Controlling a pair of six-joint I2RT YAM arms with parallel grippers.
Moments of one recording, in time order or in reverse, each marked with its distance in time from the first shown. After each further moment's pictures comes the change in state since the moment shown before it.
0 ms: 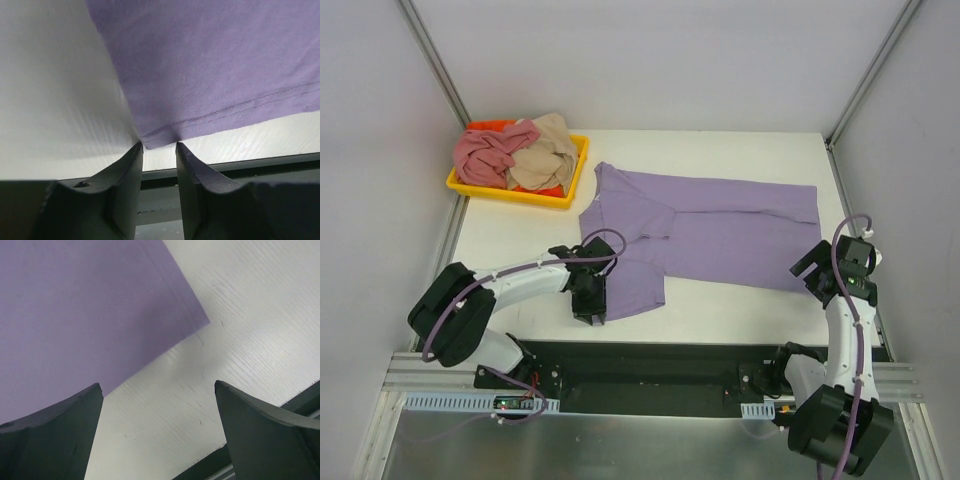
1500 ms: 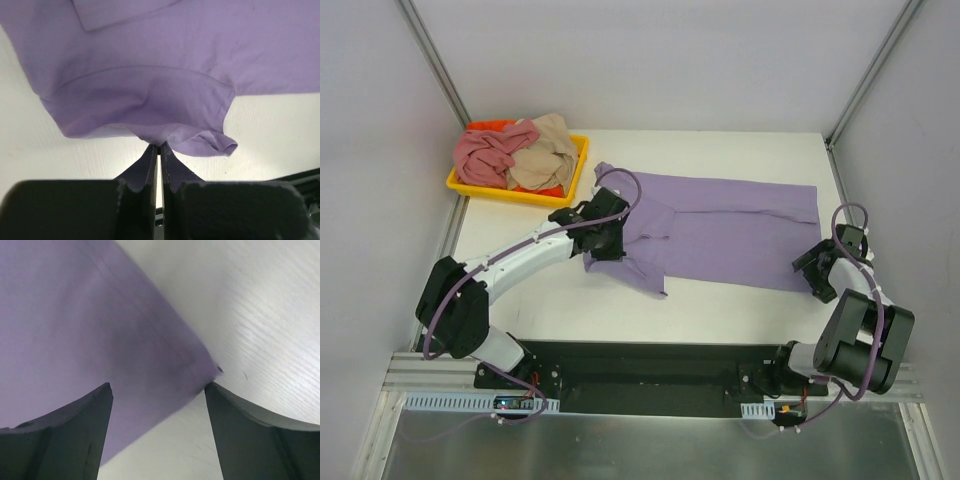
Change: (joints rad) left arm 0.026 0.066 0.379 0.050 -0.160 0.137; right arm -0.045 0.457 0.004 0.257 -0.008 0.094
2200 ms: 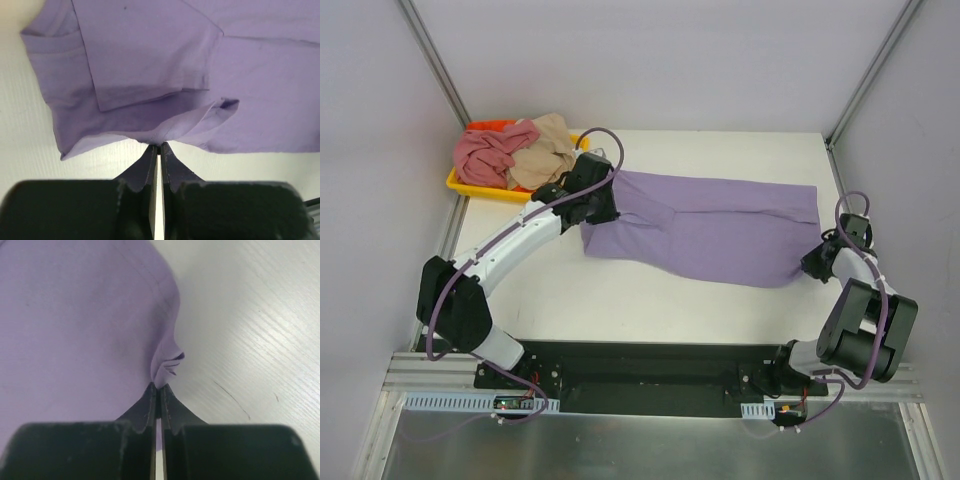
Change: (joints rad) left arm 0.134 0.018 0.171 0.061 -0.038 0.012; right arm -0.002 0.075 0.083 0.043 -0.076 -0.014
